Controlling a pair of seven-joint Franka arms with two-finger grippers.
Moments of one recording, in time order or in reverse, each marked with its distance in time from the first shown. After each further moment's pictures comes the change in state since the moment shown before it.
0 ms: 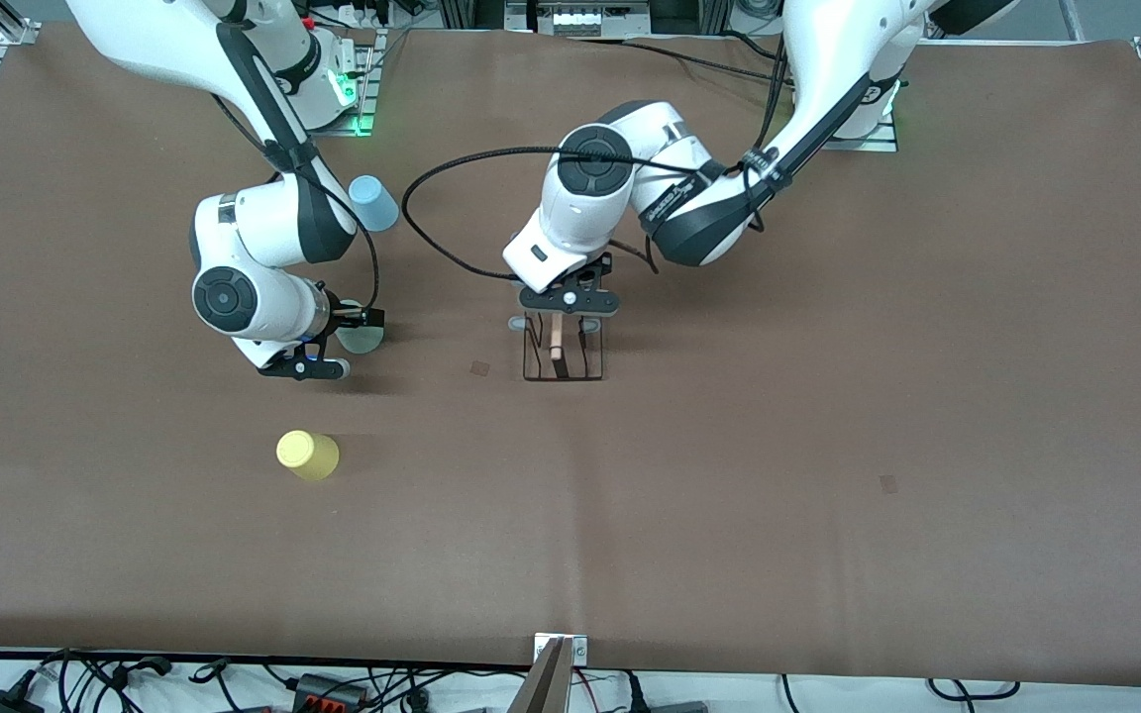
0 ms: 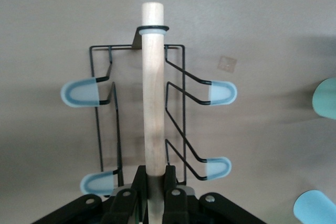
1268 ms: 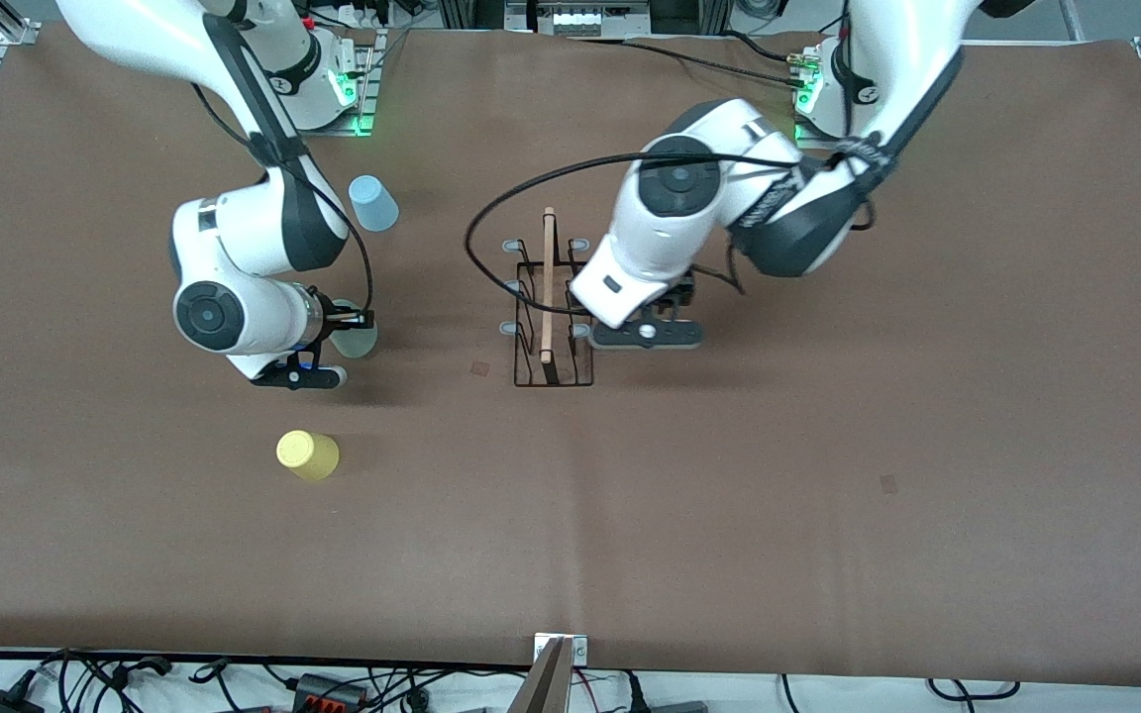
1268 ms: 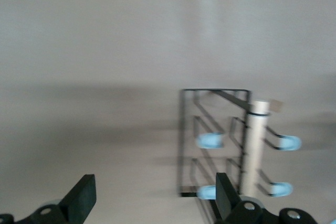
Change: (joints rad) left arm 0.162 -0.121 0.011 0.066 0.017 -0.259 0.119; right arm 0.004 -0.007 0.002 0.235 0.007 -0.290 0.001
